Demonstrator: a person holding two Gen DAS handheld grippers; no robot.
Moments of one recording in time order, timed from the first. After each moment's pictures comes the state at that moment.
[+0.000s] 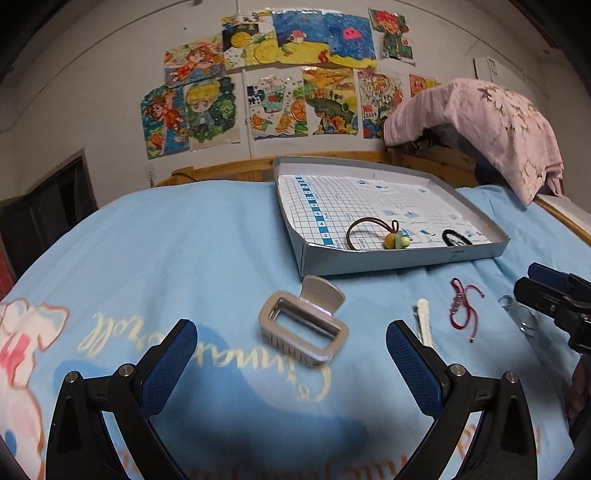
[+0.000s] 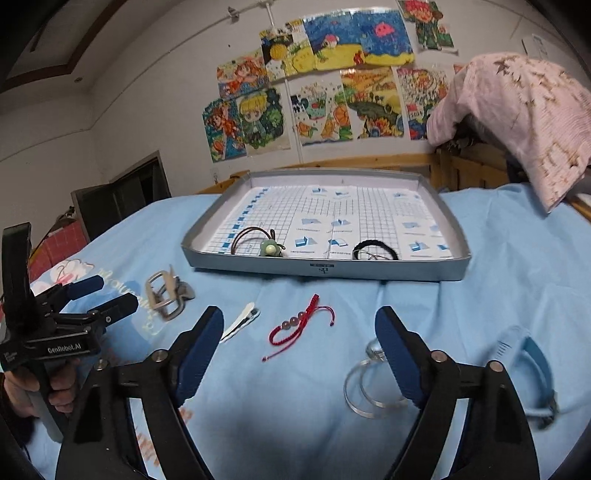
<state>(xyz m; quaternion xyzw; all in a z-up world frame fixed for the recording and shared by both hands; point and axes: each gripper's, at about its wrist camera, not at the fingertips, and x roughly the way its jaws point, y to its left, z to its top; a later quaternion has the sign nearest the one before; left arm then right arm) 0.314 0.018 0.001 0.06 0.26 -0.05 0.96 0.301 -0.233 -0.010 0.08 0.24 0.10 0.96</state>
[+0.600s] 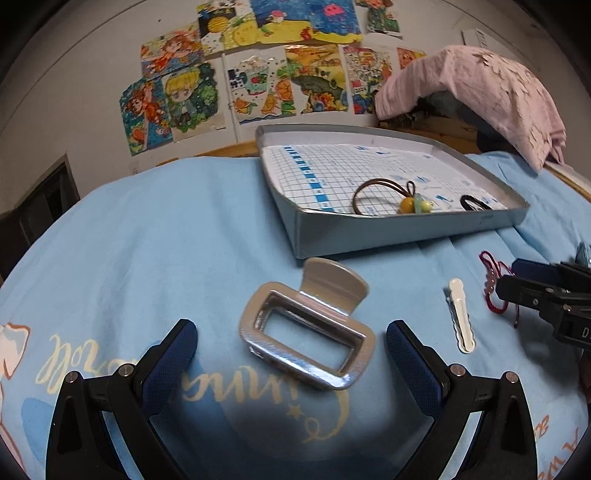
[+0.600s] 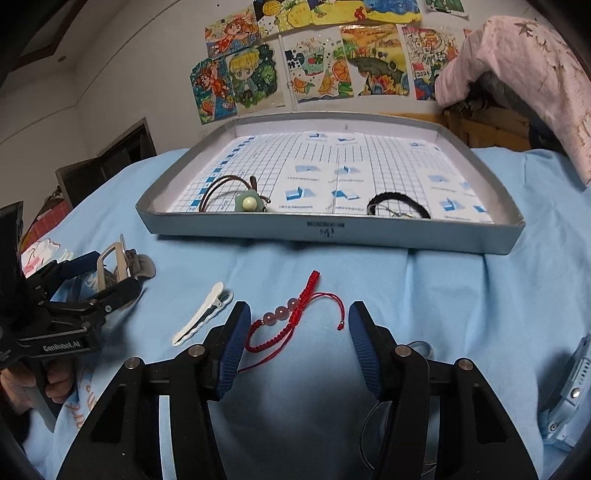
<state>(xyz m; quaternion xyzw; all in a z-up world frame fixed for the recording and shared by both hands) 0.352 0.012 -0.032 0.10 0.28 -0.06 0.95 0.355 -0.214 -0.052 0.08 0.31 0.11 0.94</state>
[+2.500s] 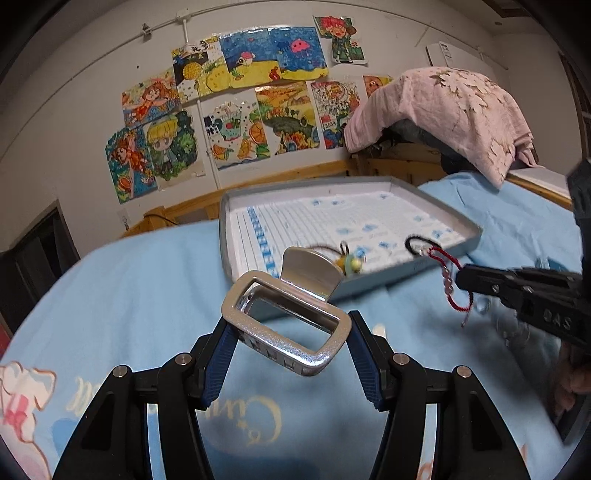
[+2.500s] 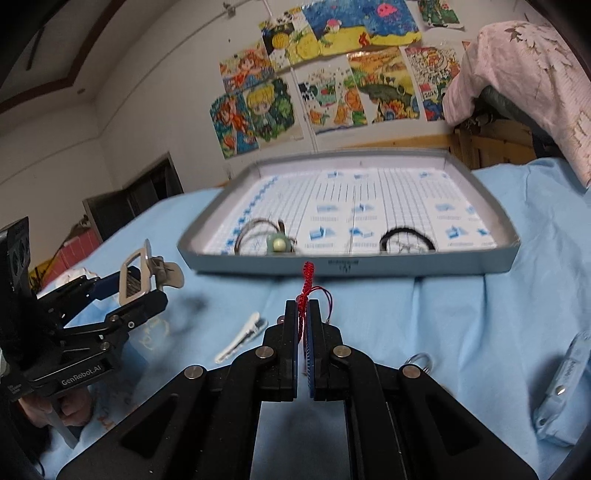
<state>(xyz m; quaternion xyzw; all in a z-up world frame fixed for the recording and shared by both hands) 0.314 -0.034 0.019 0.13 0.22 -0.09 0.96 0.333 -0.234 -0.025 0.12 0.24 0.15 0.95</state>
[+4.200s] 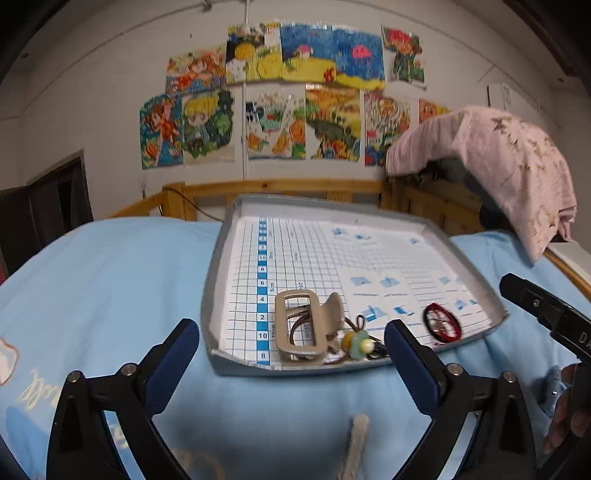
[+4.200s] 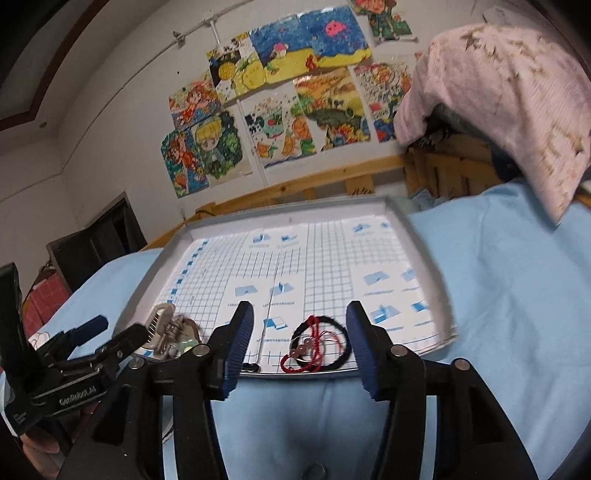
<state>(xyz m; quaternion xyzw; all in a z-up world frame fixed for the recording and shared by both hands) 0.360 -0.053 0.032 0.01 0.22 -0.04 0.98 0.379 -0.296 0.011 0.15 0.21 0.06 0.97</state>
